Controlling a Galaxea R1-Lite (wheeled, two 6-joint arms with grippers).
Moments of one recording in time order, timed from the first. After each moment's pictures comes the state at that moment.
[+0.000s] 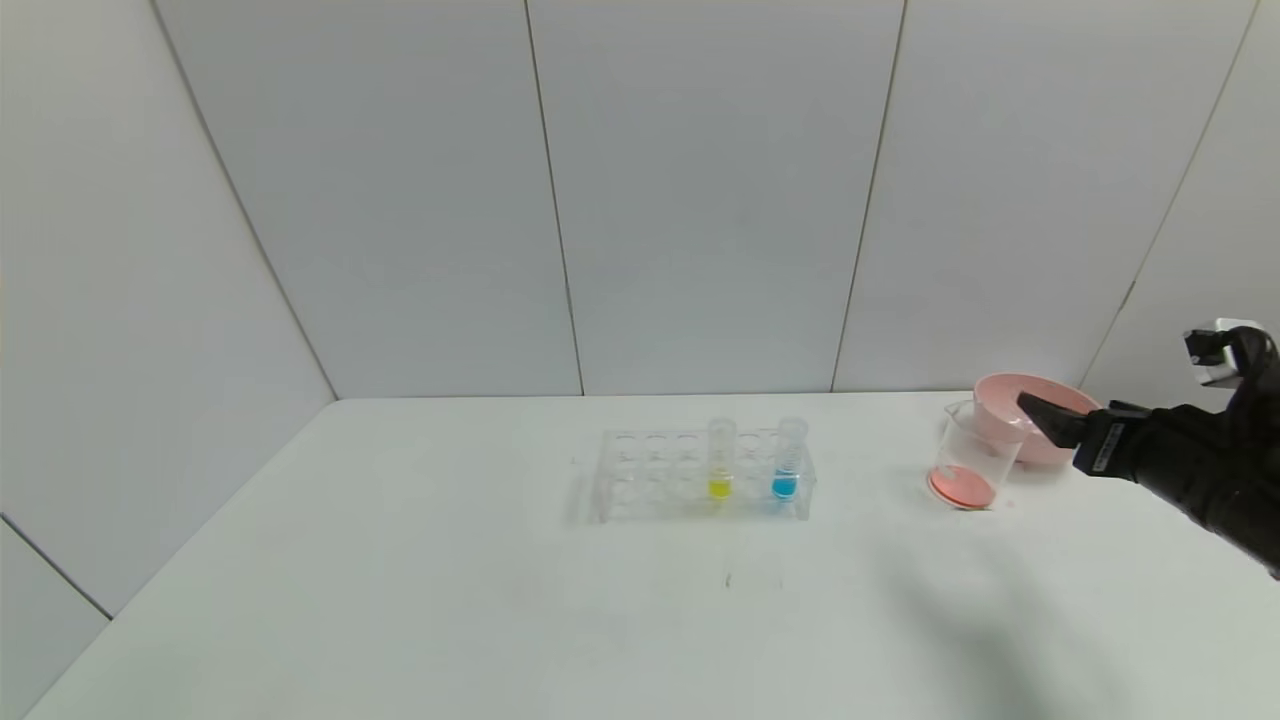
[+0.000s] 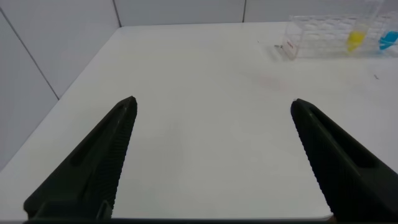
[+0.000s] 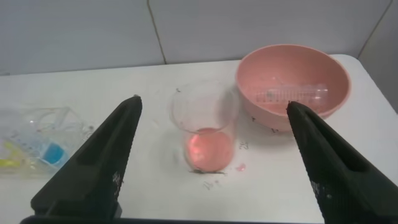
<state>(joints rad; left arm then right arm) 0.00 0.00 0.00 0.00 0.00 0.00 -0.04 1.70 -0.53 -1.04 0.08 0.12</state>
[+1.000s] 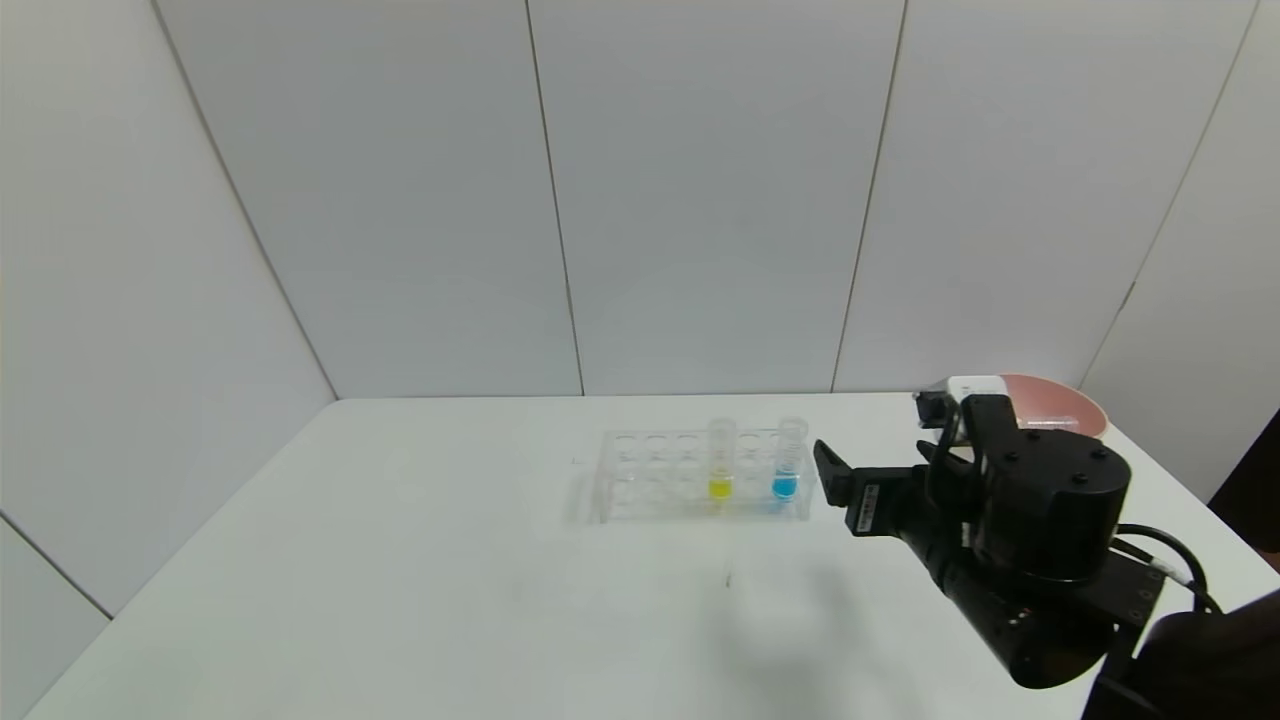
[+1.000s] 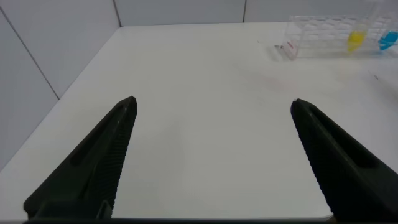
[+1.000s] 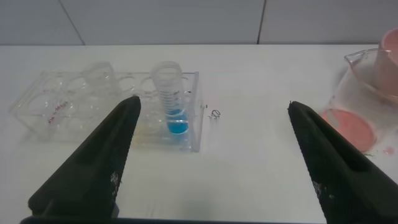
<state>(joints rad) 0.00 0.00 0.00 0.00 0.00 0.00 0.62 1.86 -0.59 -1.11 -0.53 0.18</state>
